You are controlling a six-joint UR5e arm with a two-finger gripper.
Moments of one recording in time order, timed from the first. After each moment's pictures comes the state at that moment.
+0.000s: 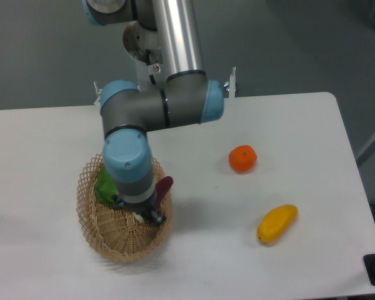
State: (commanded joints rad) arm 2.10 -2.07 -1.48 -1.17 1.57 0.93
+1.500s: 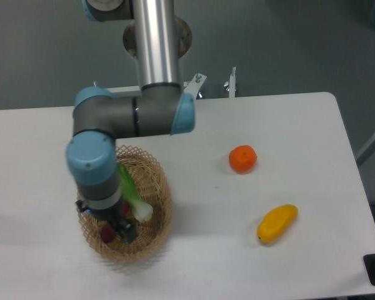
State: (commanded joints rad) arm 2.20 -2.03 -1.47 -1.08 1.52 0.84
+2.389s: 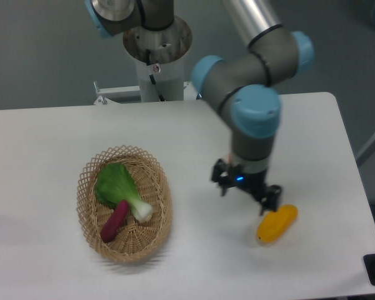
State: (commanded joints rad) arm 2.62 -1.99 -1.47 -1.08 1.52 1.23
